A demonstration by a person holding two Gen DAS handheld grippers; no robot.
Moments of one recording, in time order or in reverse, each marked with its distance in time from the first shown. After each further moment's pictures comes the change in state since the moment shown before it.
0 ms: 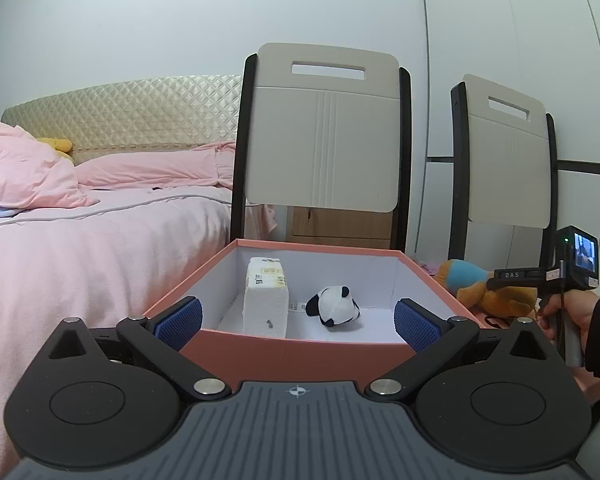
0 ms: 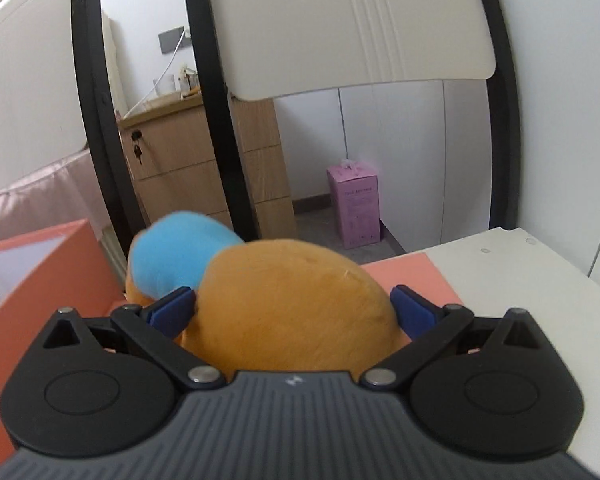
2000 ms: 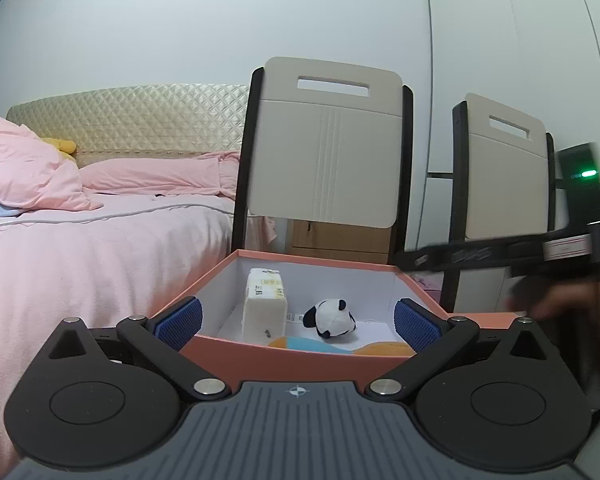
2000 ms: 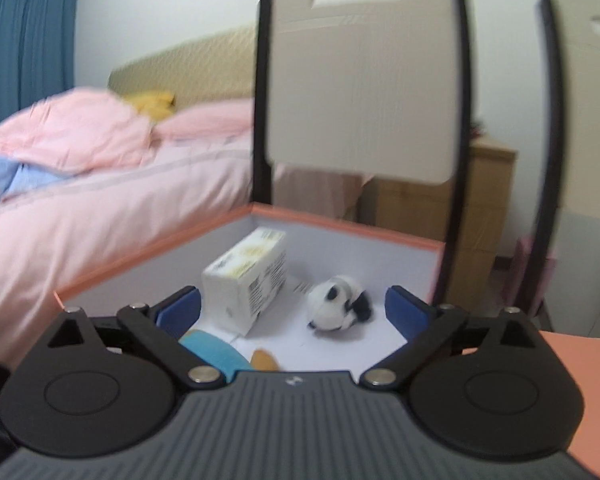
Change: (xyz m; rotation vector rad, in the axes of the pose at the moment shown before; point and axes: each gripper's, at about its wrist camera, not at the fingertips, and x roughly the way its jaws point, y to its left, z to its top) left arm -0.012 0.004 0.003 -0.032 -0.034 -0.010; right arm -0.165 0.191 -0.015 -0.329 -0.074 0.452
